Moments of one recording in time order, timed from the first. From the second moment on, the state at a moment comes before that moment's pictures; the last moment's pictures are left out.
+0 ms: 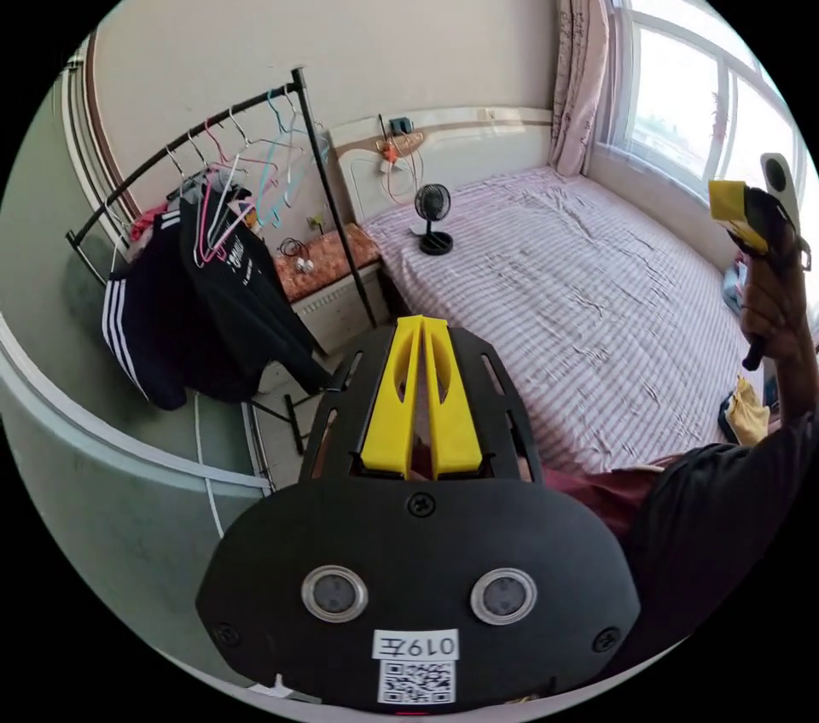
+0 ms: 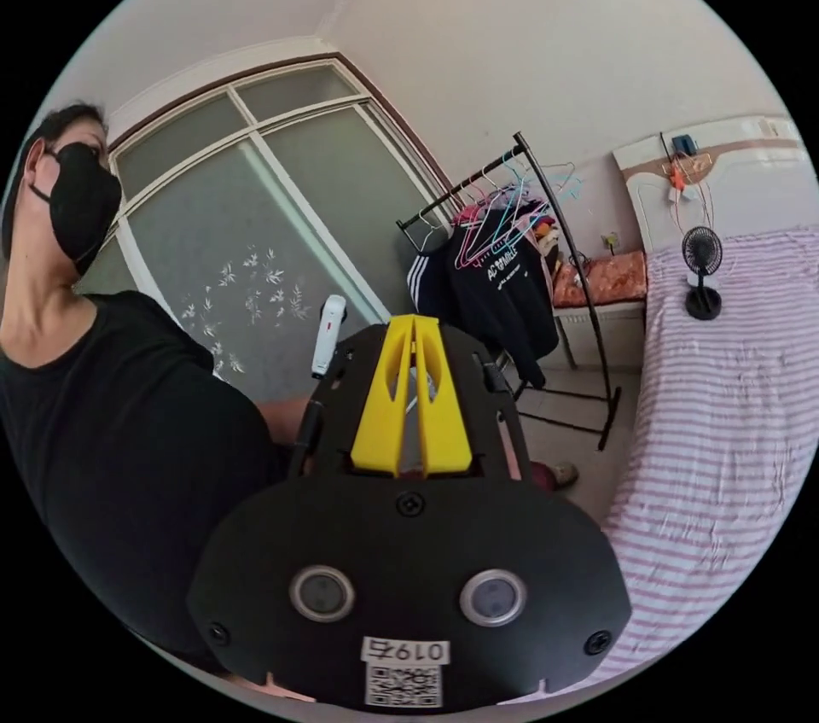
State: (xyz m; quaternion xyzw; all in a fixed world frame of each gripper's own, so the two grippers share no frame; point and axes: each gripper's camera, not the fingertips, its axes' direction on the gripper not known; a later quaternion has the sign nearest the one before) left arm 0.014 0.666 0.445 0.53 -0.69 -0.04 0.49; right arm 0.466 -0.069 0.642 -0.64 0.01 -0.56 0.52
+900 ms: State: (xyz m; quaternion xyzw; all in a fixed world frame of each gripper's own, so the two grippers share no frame) left arm 0.050 1.000 0.102 0.58 -0.66 -0.22 0.42; right arm 0.719 -0.195 0.737 -0.55 -0.01 -0.59 0.59
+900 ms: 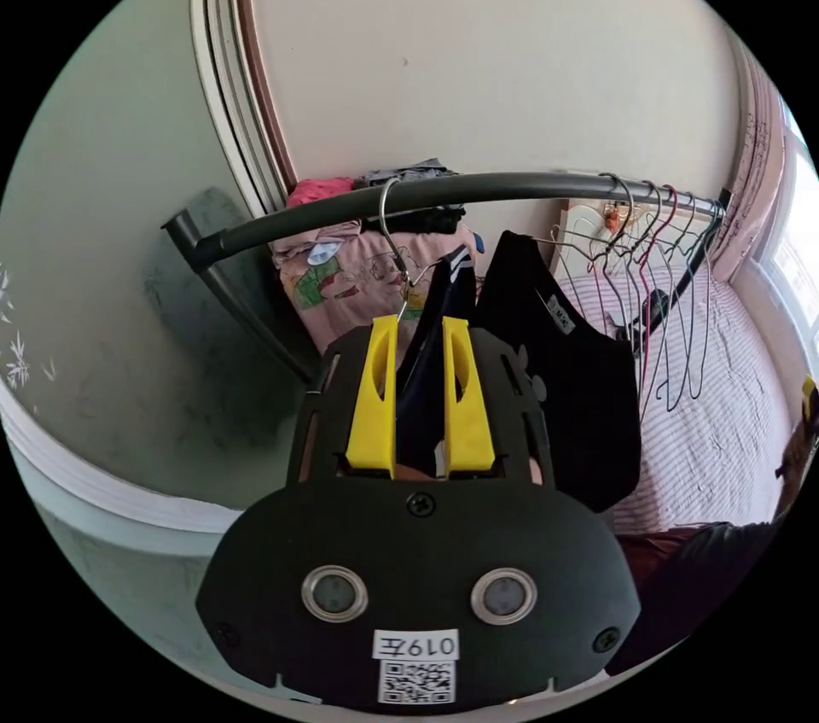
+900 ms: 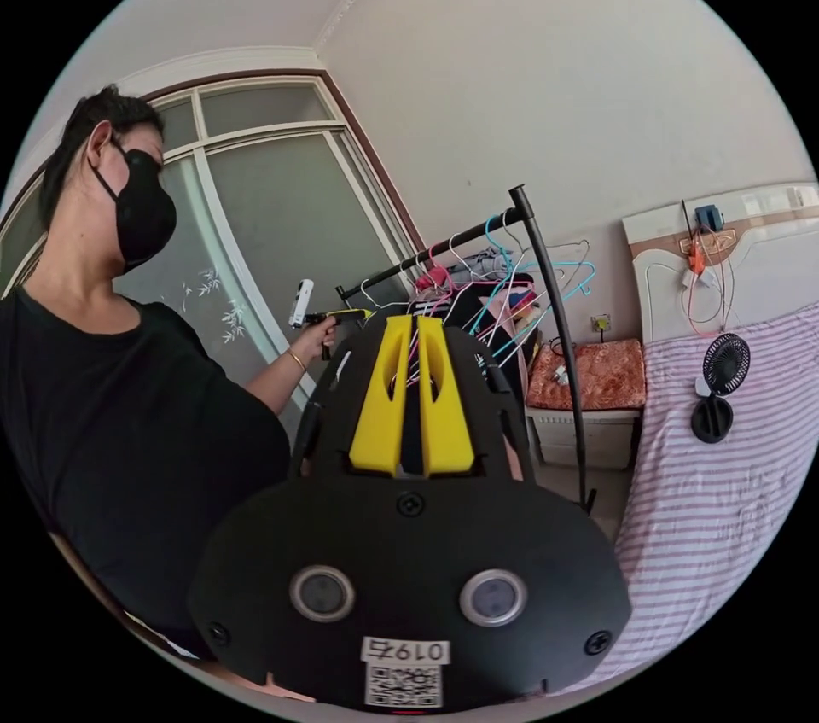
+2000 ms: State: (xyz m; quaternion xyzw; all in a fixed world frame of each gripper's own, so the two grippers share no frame) left arm 0.058 1.059 0.046 0.60 -0.58 -0.22 0.51; right arm 0.857 -0.219 0.762 -0.63 -0.03 -0.57 0.52
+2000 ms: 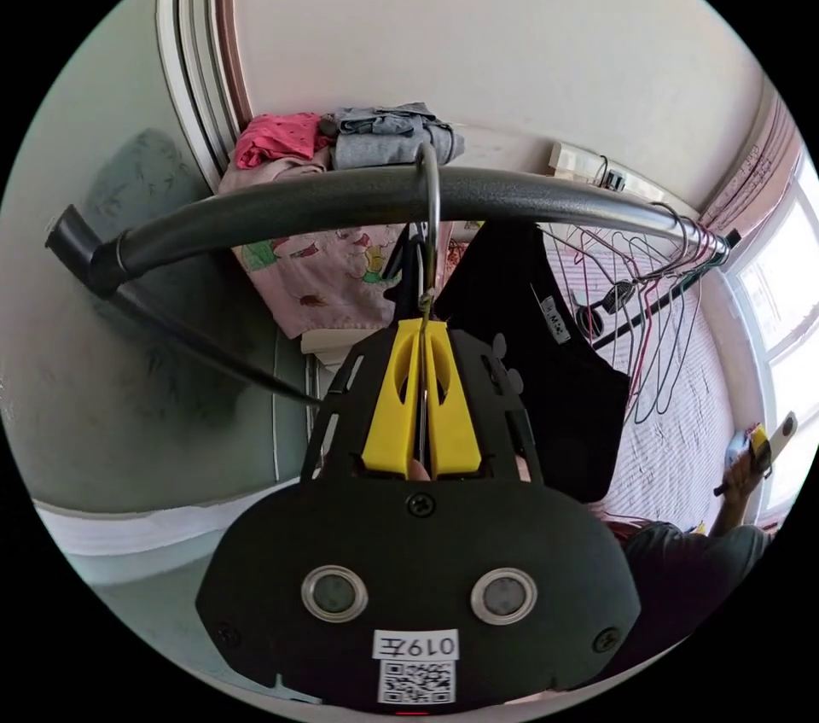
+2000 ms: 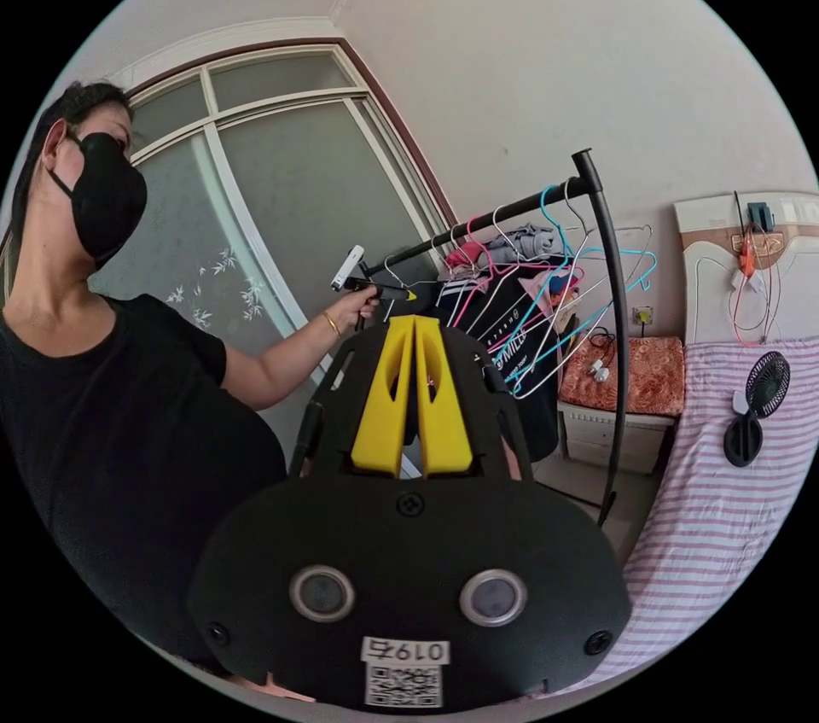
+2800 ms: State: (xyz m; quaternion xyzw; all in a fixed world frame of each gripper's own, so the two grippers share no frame) left arm 0.198 1.094 0.361 0.69 -0.56 -0.05 0.46; right arm 0.787 -0.081 0.732 -0.72 -0.14 -0.57 0.37
